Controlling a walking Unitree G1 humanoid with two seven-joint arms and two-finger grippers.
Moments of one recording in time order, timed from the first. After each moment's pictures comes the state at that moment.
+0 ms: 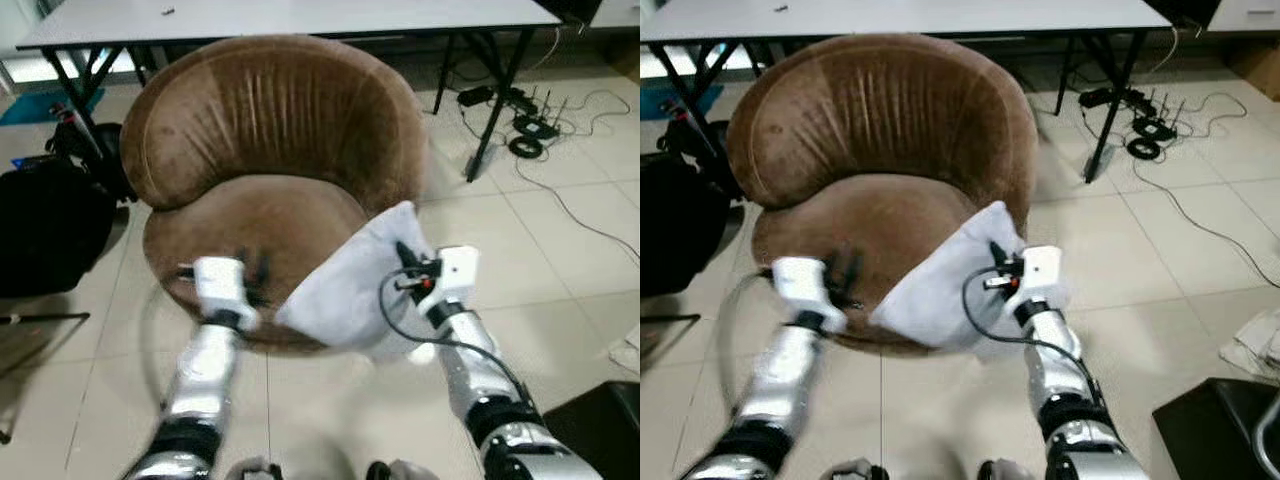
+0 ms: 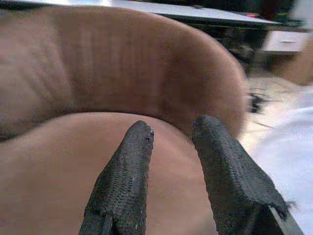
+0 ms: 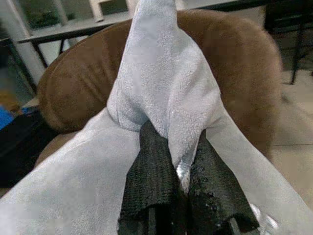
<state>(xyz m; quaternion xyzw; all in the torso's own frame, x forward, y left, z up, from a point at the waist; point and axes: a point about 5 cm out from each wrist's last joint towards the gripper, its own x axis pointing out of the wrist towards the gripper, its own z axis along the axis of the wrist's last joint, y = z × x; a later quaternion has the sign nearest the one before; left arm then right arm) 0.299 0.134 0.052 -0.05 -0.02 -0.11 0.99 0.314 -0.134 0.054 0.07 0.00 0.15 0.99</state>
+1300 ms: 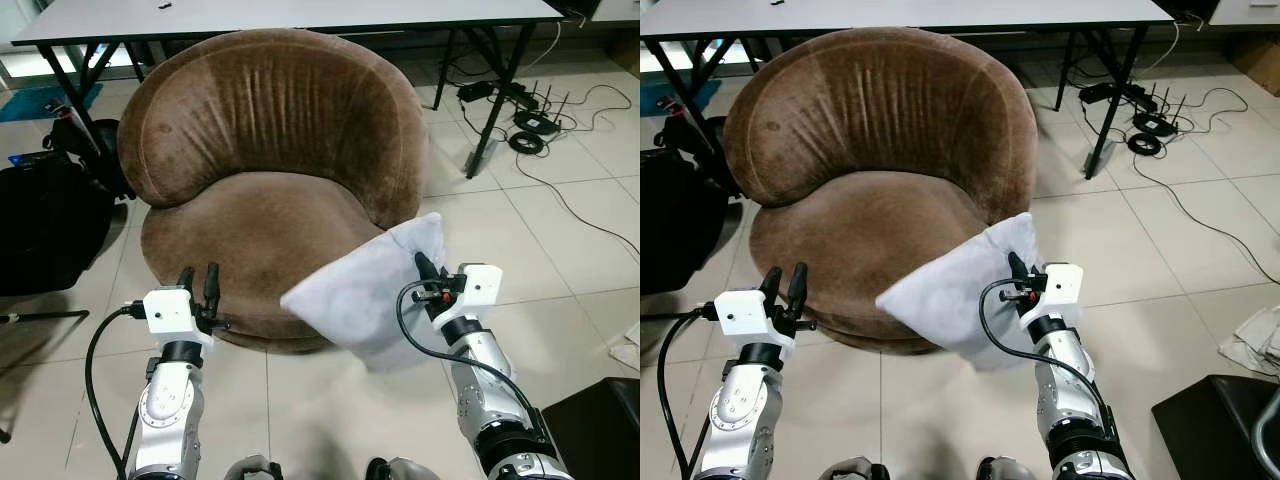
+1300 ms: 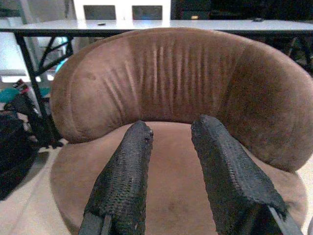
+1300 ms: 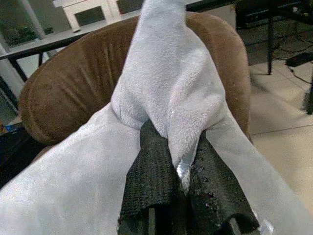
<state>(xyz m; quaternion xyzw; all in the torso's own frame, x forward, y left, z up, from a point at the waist) 0.255 0.190 0.055 -0.02 -0.06 0.02 1.00 0.295 -0.156 0.045 0.11 -0.01 0.10 0.99</state>
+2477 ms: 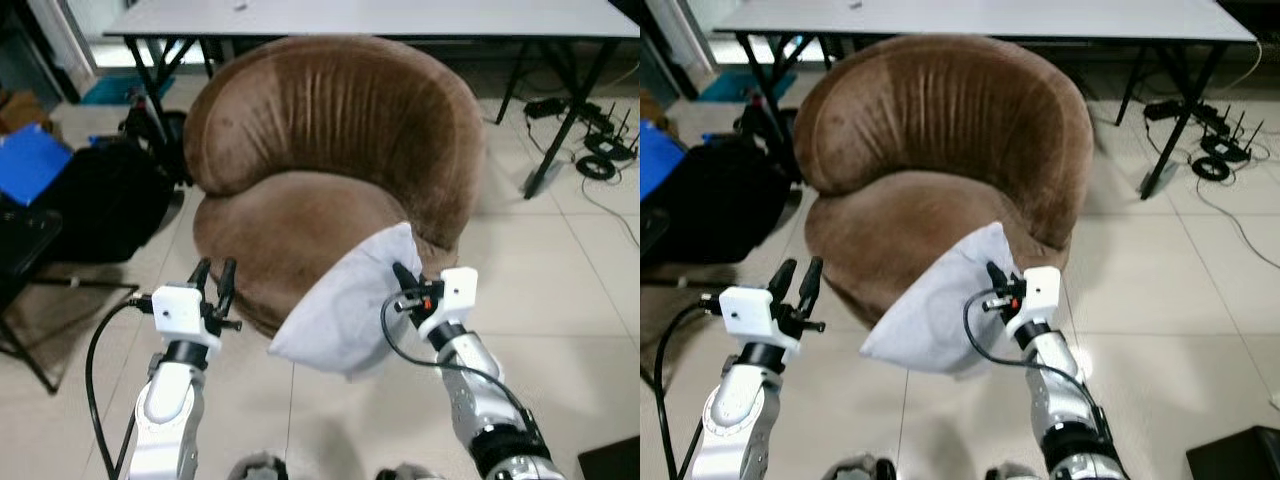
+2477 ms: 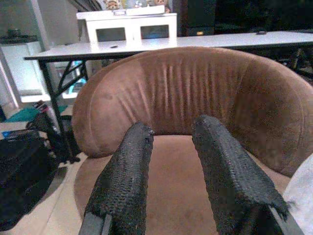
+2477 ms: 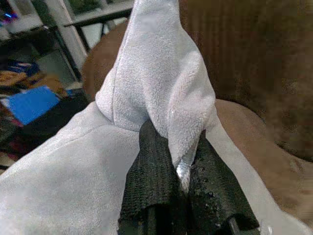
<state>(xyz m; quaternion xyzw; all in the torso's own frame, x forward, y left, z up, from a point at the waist) 0.246 0.176 0.078 0.01 -0.09 -0.04 1.00 0.291 -0.144 0.039 0.09 0.02 0.15 0.98</state>
